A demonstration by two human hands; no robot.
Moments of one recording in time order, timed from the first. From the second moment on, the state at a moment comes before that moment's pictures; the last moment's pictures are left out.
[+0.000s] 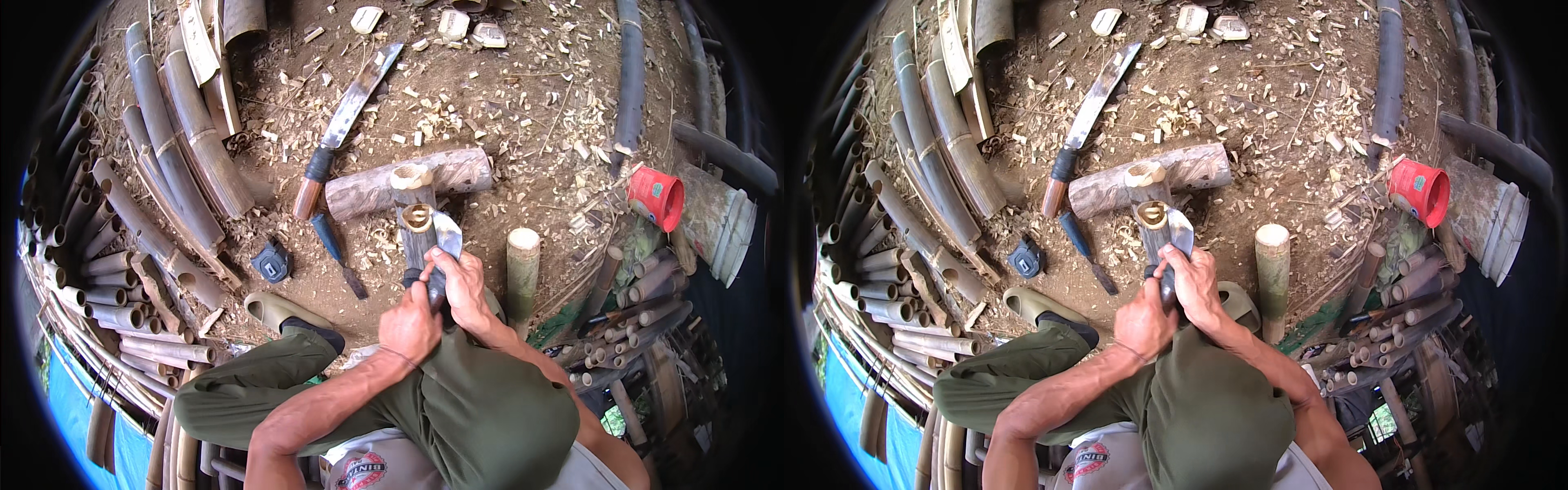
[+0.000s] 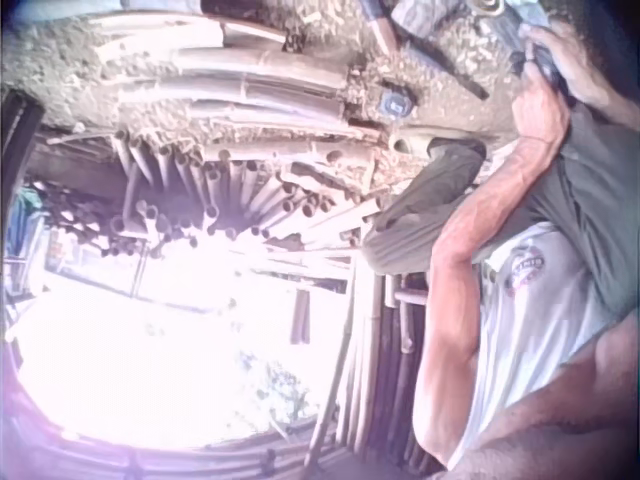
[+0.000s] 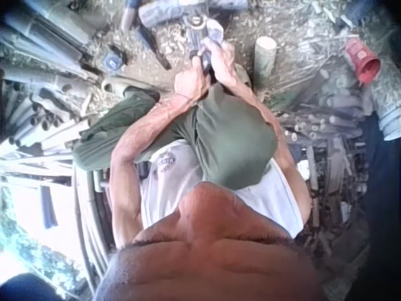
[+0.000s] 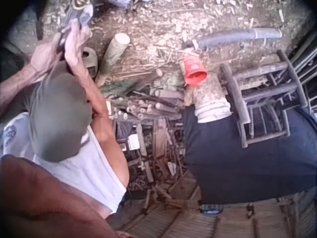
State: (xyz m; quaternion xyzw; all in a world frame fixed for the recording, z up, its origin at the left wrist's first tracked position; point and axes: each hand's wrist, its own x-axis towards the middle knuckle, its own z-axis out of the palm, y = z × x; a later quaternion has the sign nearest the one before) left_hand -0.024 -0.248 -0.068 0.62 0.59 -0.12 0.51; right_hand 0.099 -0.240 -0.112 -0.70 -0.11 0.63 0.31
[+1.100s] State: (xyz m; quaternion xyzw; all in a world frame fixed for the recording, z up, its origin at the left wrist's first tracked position) left_hand -0.106 -0.133 -0.063 0.78 0.34 -0.29 0.45; right_hand 0.082 -0.222 -0.106 -0.50 0.14 0.80 0.30
